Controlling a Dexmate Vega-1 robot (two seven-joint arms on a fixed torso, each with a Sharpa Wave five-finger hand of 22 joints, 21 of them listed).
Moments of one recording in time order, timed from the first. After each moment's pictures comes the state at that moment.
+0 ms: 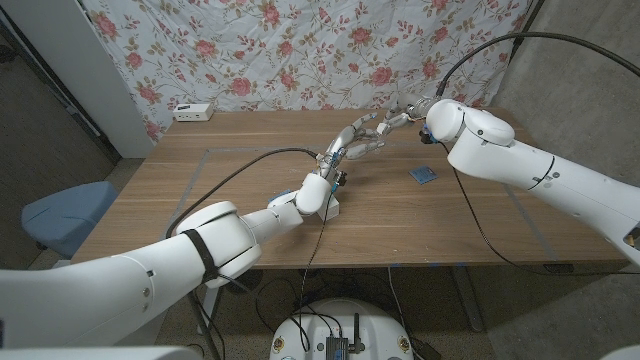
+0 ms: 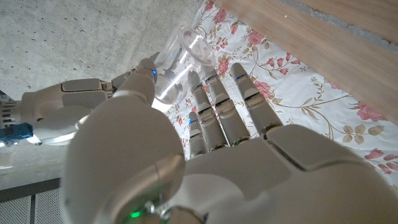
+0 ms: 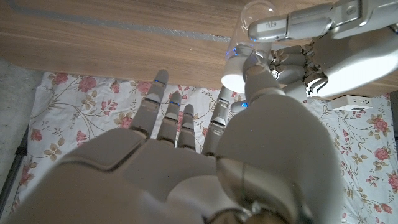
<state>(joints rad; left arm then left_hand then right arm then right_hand) 0.31 0.02 0.99 -0.39 0.05 -0.90 0.51 0.96 -0.03 0.49 -0.15 0.17 0.25 -0.11 0.19 0.17 0.91 -0.10 0.19 0.19 0.90 -0.12 0.17 0.16 0.62 0.08 0.19 0.16 -0.36 -0.88 -0.88 -2.15 -0.25 -0.98 0.25 0.95 0.07 0.37 -0.18 0.23 0.69 -0.08 0.42 0.29 0.22 0.08 0.20 0.21 0.30 0.09 0.22 0.21 0.51 0.17 0.19 0.17</state>
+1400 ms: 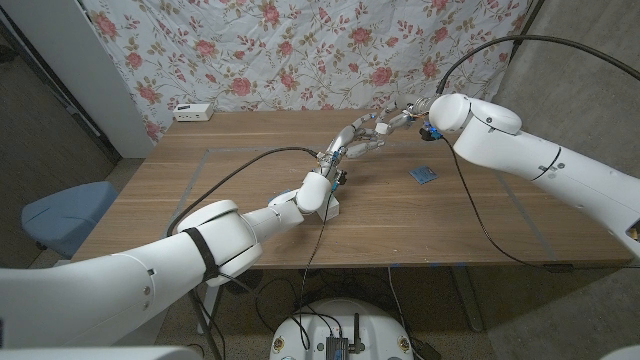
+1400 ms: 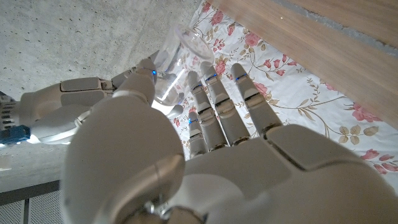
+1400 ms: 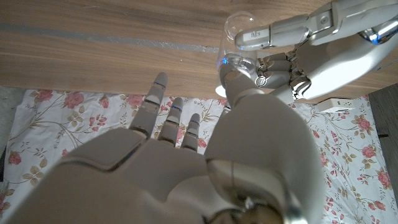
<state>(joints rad) 0.30 0.02 1.00 -0.39 0.04 -0.89 0.51 0.96 -0.03 0.49 -0.15 0.17 0.25 -0.11 0.19 0.17 0.91 -0.10 0.19 0.19 0.90 -0.12 0.17 0.16 0.61 0.08 0.19 0.16 -0.34 -0.89 -0.84 -2.12 -0.16 -0.93 0.31 1.05 0.15 0.43 -0.18 0.26 0.59 -0.22 0.37 0.27 0.13 -0.05 0.19 0.21 0.24 0.05 0.21 0.23 0.47 0.17 0.19 0.17</state>
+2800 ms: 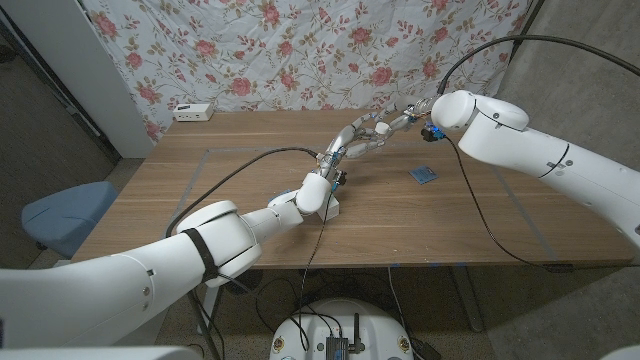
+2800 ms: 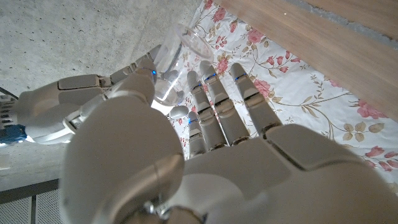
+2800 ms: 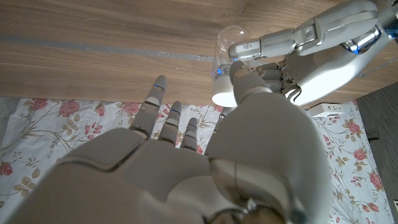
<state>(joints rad) 0.31 0.02 1.00 -0.39 0.06 -0.90 0.53 0.95 -0.02 0.50 -0.15 0.17 0.25 -0.11 0.19 0.17 0.91 -0.10 0.19 0.19 0.90 -0.13 0.17 0.16 0.61 0.08 0.19 0.16 -0.33 -0.92 -0.84 -2.15 -0.12 -0.93 0.35 0.98 0.06 0.35 -0.14 0.25 0.40 -0.22 0.22 0.23 0.06 0.02 0.20 0.21 0.18 0.10 0.21 0.22 0.43 0.21 0.19 0.17</state>
